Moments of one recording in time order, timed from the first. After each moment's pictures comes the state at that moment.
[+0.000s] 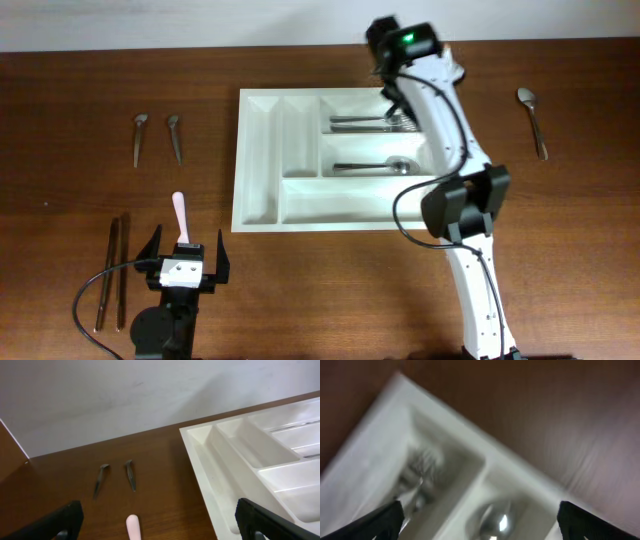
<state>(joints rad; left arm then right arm) -0.01 0.01 0.03 -0.10 0.01 0.22 0.26 2.61 2.79 -1.68 0.46 1.11</state>
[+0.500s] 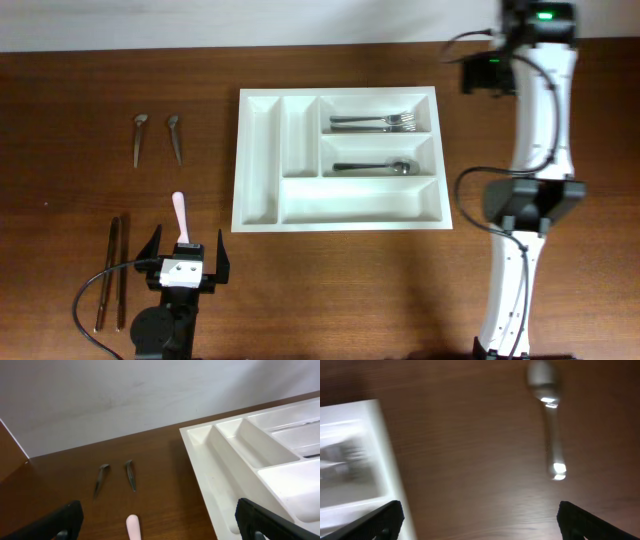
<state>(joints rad) -0.01 0.01 0.03 -0.10 0.01 0.22 -0.13 2.59 2.97 -1.67 0.11 0.02</state>
